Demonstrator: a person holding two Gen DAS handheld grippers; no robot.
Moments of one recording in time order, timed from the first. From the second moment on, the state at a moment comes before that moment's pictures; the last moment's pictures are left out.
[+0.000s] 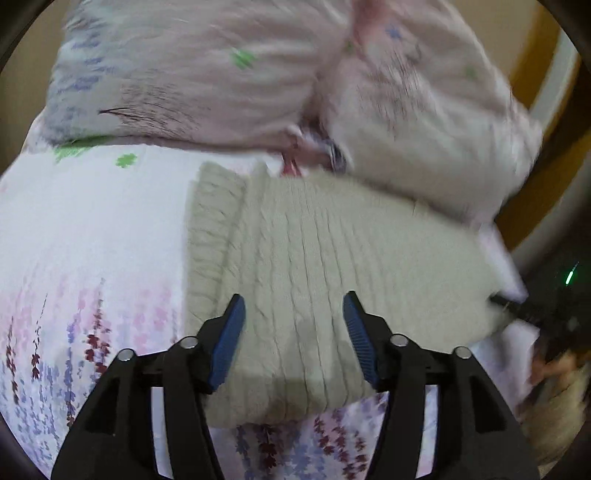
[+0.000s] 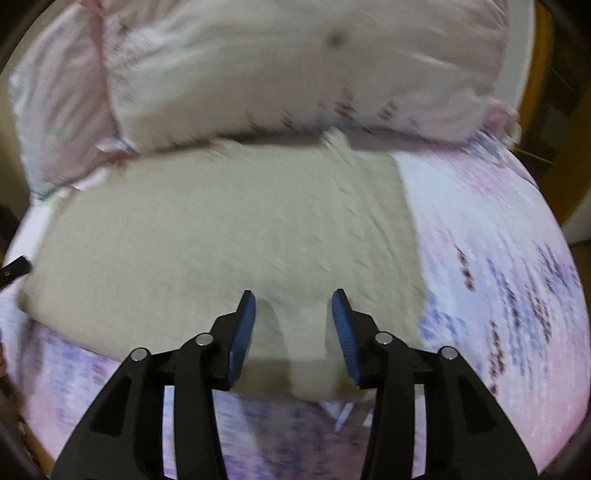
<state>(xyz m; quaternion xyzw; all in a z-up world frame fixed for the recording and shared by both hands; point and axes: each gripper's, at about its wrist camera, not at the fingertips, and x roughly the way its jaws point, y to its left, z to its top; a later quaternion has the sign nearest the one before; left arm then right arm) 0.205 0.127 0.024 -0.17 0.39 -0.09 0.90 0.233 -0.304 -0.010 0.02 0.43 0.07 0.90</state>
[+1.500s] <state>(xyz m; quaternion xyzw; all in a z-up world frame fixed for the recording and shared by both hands) 0.249 0.160 -0.016 -0.36 0.43 -0.08 0.82 0.288 -0.207 -0.016 -0.05 0.39 0.16 0.90</state>
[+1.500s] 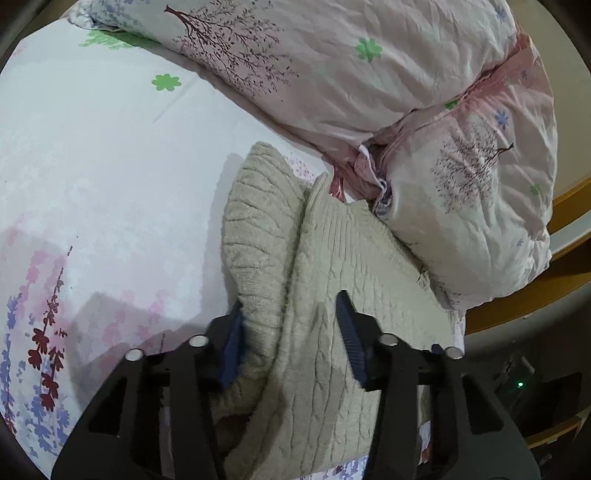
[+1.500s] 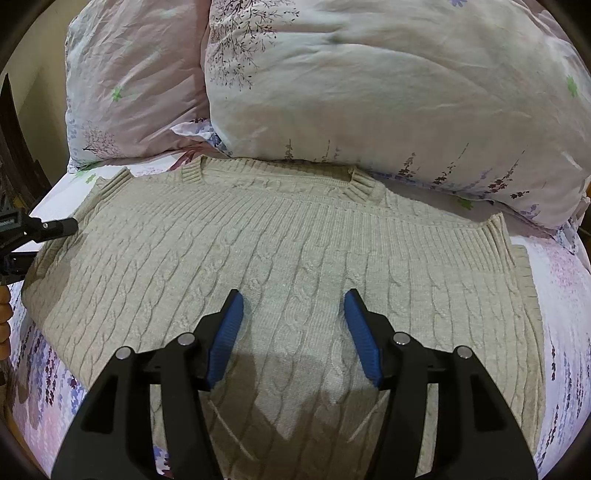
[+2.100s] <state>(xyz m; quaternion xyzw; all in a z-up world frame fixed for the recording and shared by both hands) 0.255 0.089 0.075 -0.32 0.35 -0.16 0.86 0.287 -0.205 -0.017 -0.06 0.39 0.16 0.90</state>
